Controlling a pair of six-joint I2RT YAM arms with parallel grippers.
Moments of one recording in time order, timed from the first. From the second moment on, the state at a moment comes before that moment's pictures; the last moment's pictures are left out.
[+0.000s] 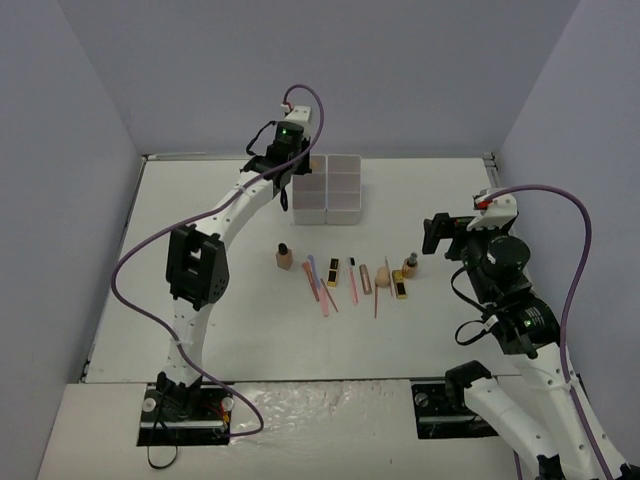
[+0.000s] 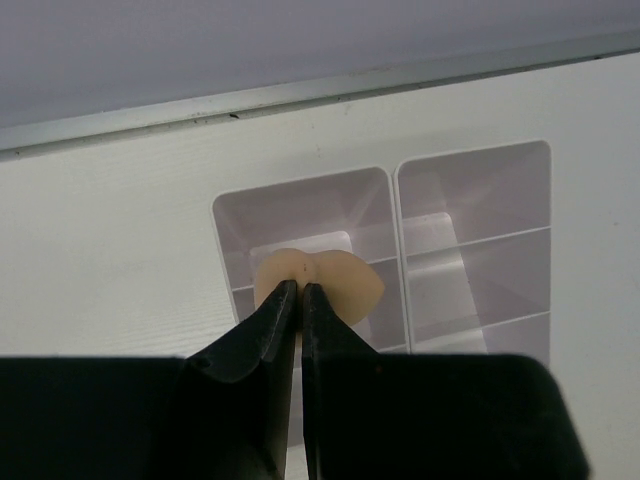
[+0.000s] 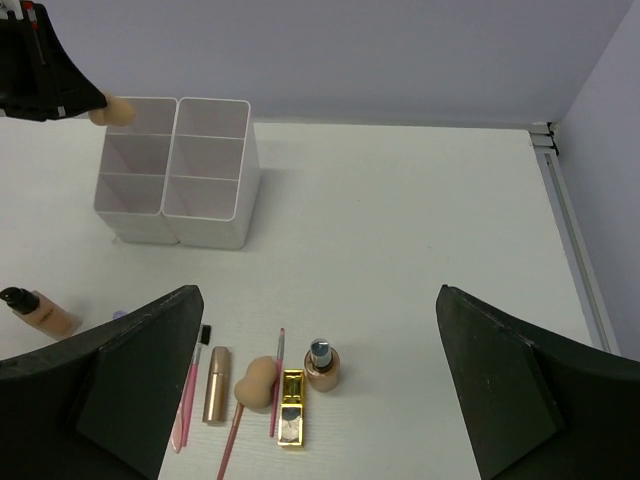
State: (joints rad) left arm -0.46 2.17 2.05 -0.35 -0.14 -0.20; right arm 0.35 0.68 0.89 -0.35 0.24 0.08
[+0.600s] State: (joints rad) left arm -0.41 2.30 2.12 -0.31 -0.08 -0.20; right arm 0.35 0.73 0.89 -0.37 0.20 0.08
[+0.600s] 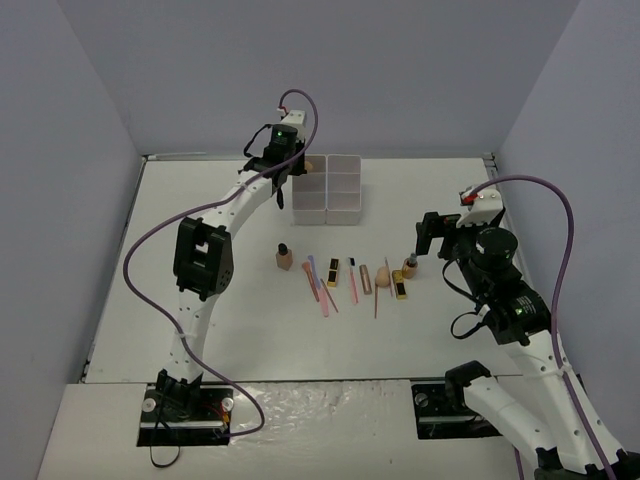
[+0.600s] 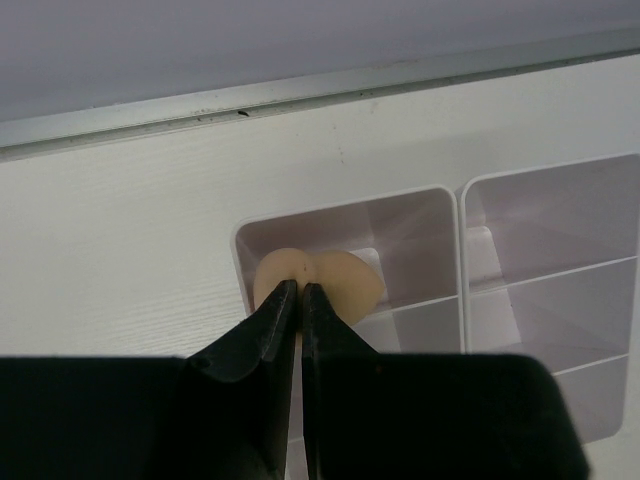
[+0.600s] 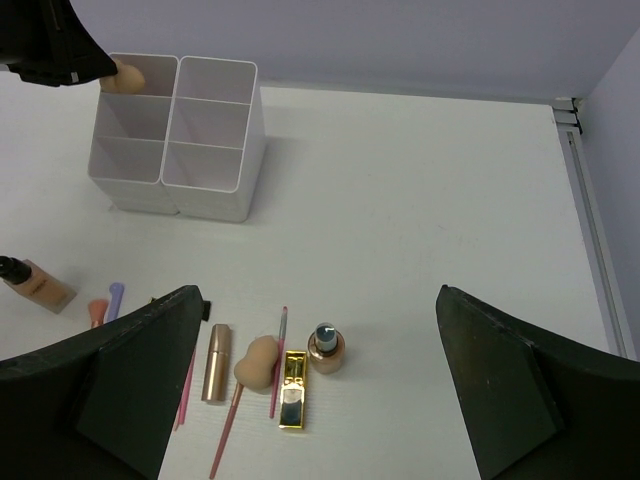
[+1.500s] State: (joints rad) left arm -0.41 2.30 2.12 -0.27 -0.07 -0.20; right arm 0.35 0.74 0.89 -0.39 0.16 0.07
